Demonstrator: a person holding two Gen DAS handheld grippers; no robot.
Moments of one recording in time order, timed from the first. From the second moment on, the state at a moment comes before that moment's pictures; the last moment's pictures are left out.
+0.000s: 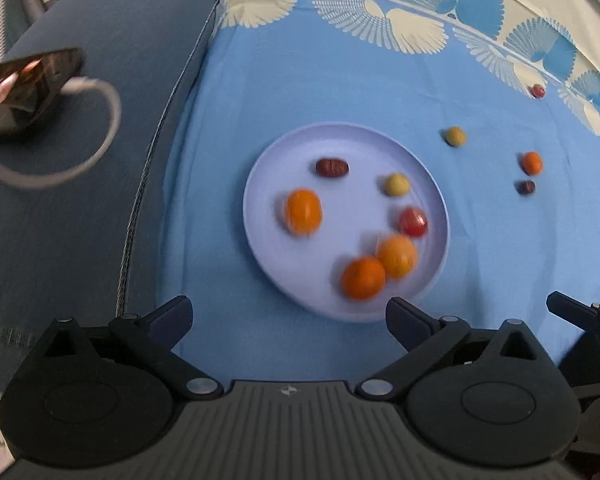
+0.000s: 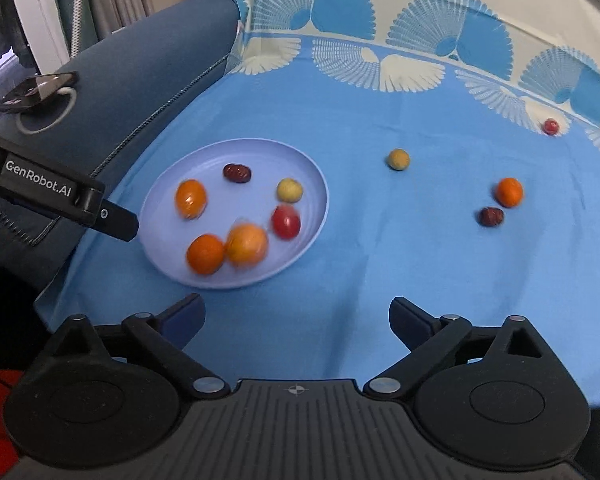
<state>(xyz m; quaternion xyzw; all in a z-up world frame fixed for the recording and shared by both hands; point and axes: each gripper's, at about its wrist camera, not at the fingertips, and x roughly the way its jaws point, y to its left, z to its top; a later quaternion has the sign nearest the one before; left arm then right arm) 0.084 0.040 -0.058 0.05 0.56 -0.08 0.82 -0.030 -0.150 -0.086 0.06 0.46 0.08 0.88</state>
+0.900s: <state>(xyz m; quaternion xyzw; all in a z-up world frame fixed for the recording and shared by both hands) -0.043 0.033 0.017 0.06 0.47 -0.10 0.88 -0.139 -0.163 -0.008 0.05 0.32 0.03 0.95</state>
